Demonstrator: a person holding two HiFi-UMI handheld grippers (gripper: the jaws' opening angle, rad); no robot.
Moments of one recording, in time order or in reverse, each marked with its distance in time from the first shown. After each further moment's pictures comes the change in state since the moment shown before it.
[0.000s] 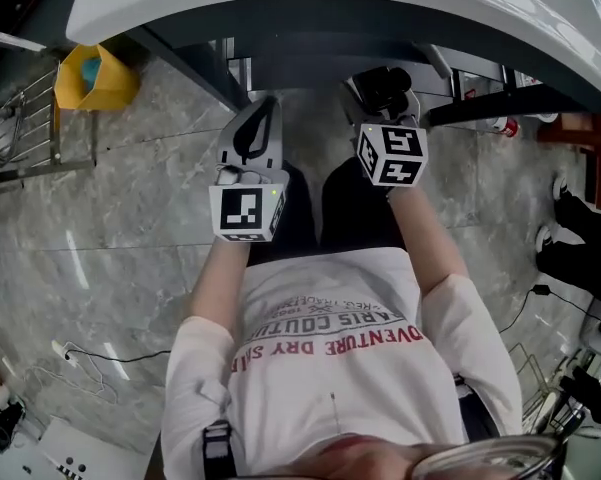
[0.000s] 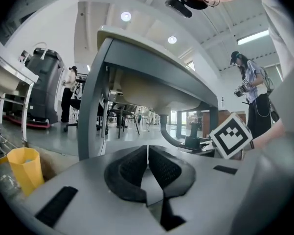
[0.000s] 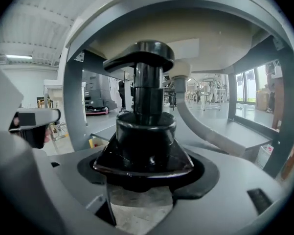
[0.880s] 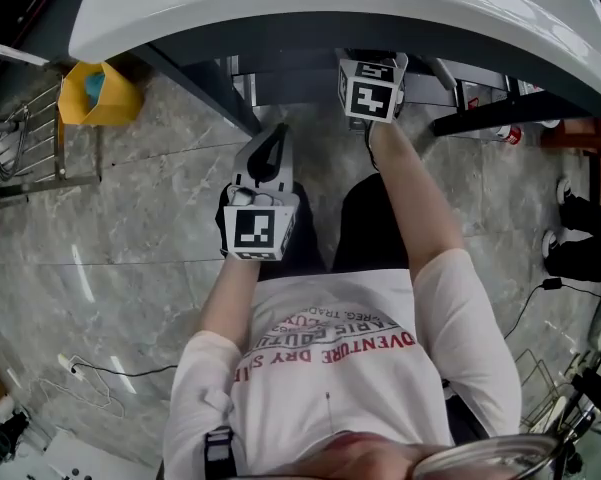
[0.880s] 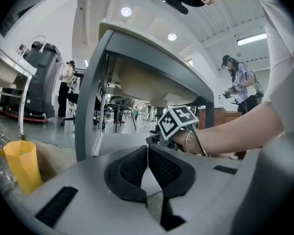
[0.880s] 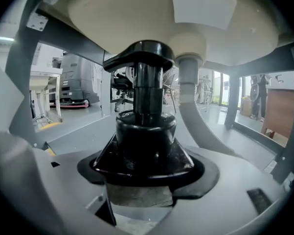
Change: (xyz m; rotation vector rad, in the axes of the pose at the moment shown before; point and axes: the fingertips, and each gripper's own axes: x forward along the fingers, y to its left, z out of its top) left arm -0.003 -0.009 -0.031 -0.011 0.037 -0.041; right arm 0.107 -0.036 0.030 -0.020 0.063 -0.206
